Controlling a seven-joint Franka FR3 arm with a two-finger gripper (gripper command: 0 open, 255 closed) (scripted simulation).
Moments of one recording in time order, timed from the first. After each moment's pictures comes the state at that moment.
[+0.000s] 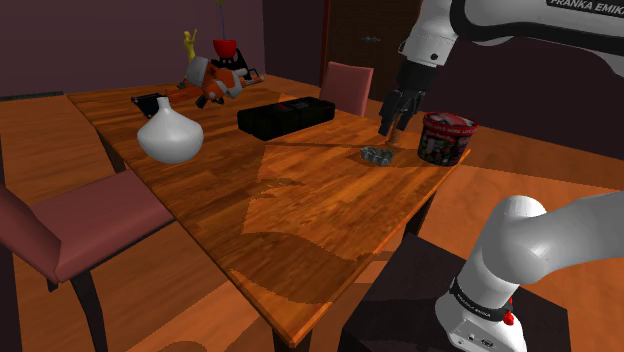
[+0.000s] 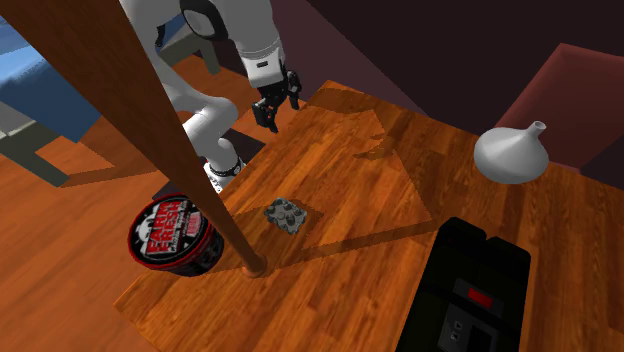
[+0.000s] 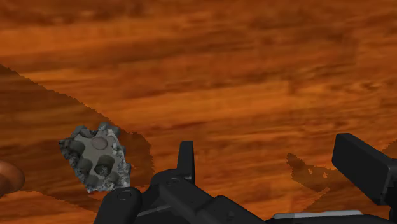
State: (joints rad) arm -0.02 -0.83 0.02 -2.27 0.10 1.59 0.10
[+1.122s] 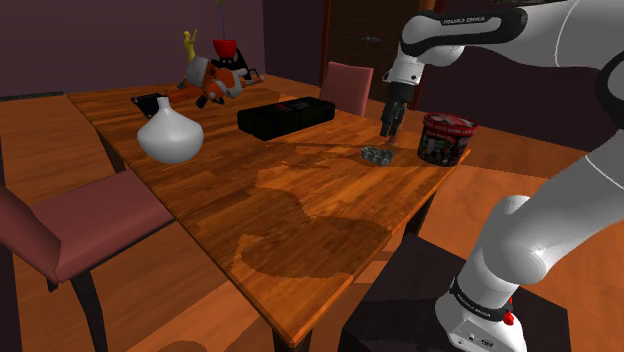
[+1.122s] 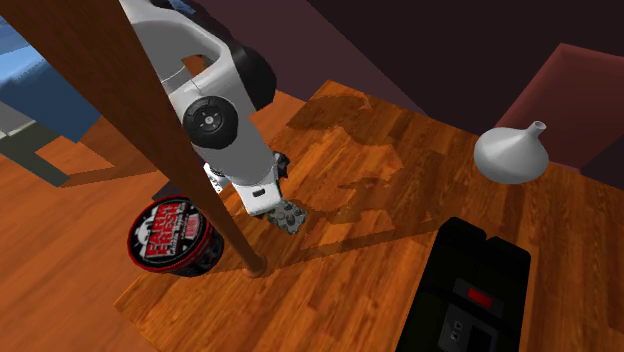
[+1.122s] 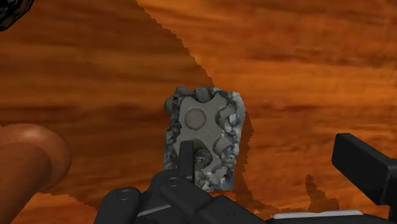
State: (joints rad) arm 0.00 -0.38 -0.41 -2.08 0.10 1.59 -0.45
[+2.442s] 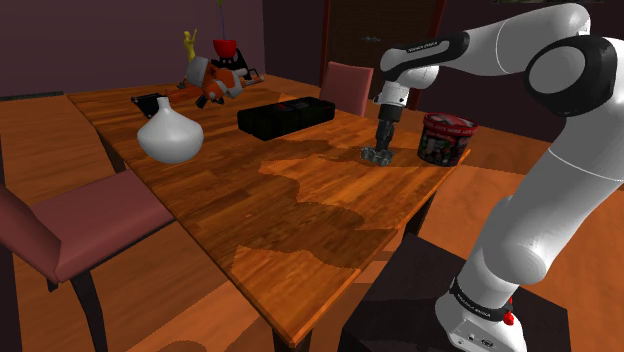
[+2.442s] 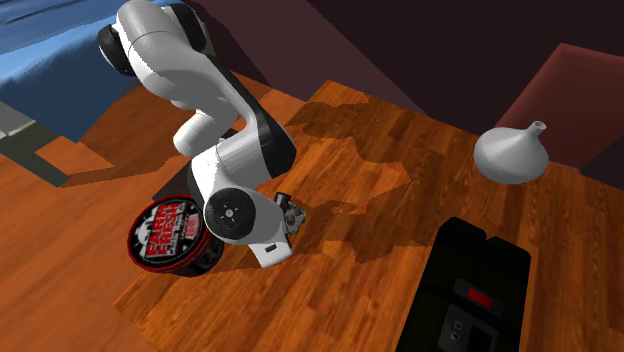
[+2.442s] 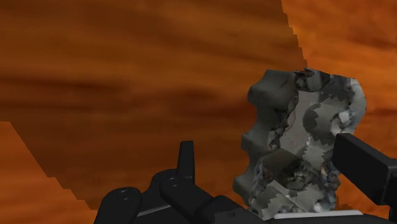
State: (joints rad) arm 0.01 -0.13 -0.53 -2.03 0.18 1.65 -0.69
